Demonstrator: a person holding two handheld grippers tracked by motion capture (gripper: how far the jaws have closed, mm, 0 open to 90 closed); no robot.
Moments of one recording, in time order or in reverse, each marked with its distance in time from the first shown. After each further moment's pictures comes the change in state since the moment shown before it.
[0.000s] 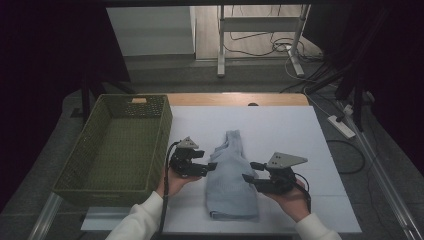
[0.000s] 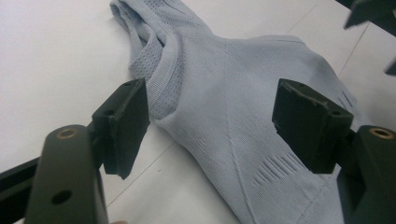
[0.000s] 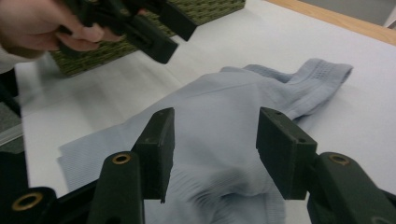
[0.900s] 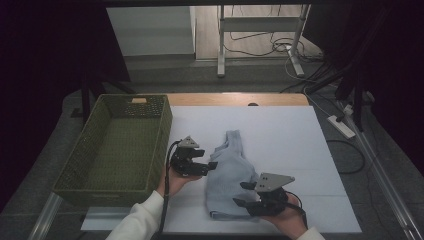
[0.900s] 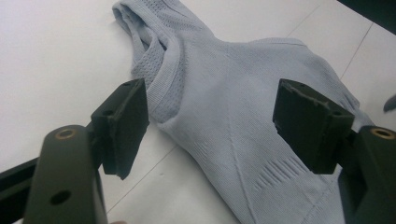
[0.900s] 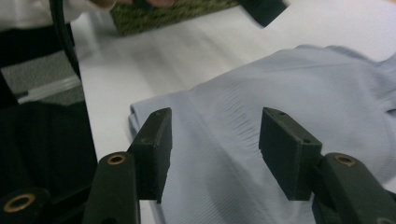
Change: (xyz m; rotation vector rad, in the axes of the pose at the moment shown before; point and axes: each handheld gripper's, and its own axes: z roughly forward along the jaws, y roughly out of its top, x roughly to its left) left arm 0.000 0.003 0.002 0.003 0.006 0.008; right arm 0.048 -0.015 0.006 0.093 0.110 -0.118
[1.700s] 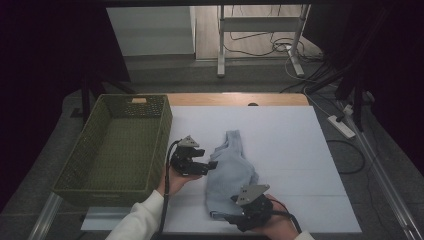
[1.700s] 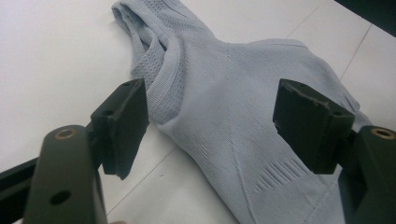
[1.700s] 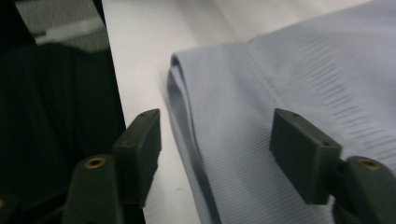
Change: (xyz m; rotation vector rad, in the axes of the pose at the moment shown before) left arm 0.002 0.001 0.001 0.001 -0.005 -0.007; right arm 0.024 -0.008 0.034 0.210 0.084 -0.092
